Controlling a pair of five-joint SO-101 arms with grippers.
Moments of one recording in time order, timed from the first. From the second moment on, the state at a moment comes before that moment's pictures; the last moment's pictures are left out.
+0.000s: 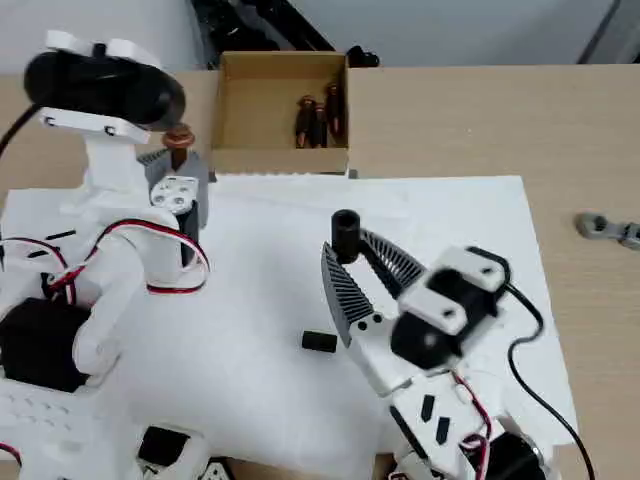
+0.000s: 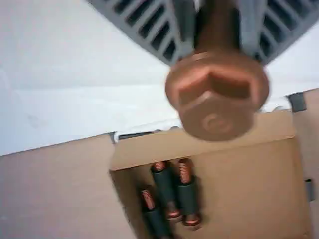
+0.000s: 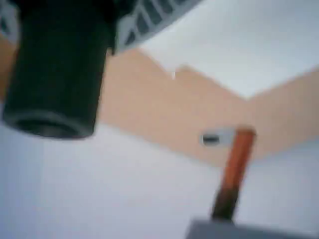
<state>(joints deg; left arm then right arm) 8.7 -37.8 -5.3 85.4 5.6 -36.3 -93.4 58.8 40.6 -5.3</state>
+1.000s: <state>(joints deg) 29.2 -37.8 -5.3 68.2 15.5 -36.8 -103.0 81.8 25.9 -7.8</state>
